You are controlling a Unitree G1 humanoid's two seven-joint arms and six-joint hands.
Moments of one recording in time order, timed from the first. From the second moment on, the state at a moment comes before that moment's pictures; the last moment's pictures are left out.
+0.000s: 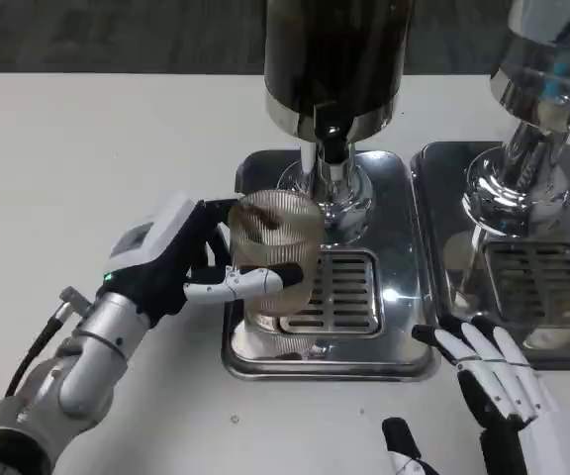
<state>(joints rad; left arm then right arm) -0.58 0.37 -0.30 1.19 0.55 -0.80 0.30 0.71 -0.25 0.34 -0.28 -0.96 -0.29 -0.68</state>
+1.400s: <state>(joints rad) -0.65 0.32 -0.37 1.19 0.56 -0.79 0.20 0.74 -0.22 0.36 -0.29 -0.94 -0.29 -0.68</state>
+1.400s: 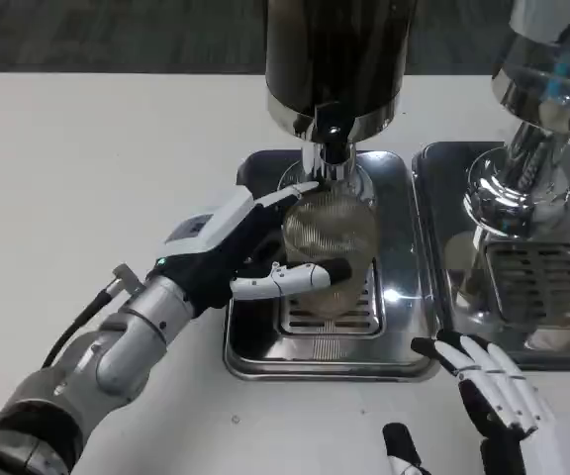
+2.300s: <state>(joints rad) -0.44 0.50 -0.17 0.86 0.30 -0.91 0.07 0.65 -0.22 0.36 -0.24 -0.89 -0.31 -0.68</state>
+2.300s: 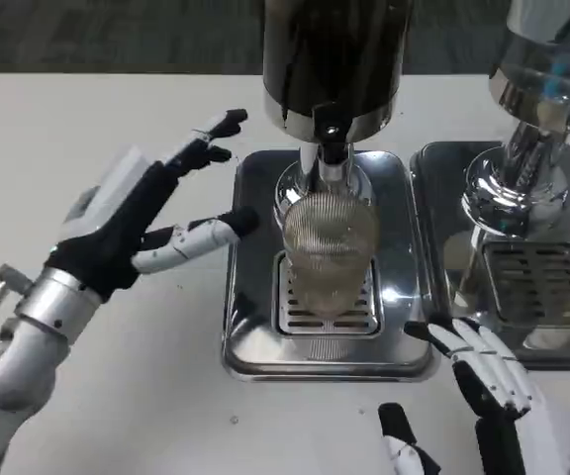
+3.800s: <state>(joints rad) -0.73 0.34 0.09 0.74 -0.44 -0.28 -1.10 0.58 -0.17 0.36 -0.16 -0.85 -0.32 -0.71</state>
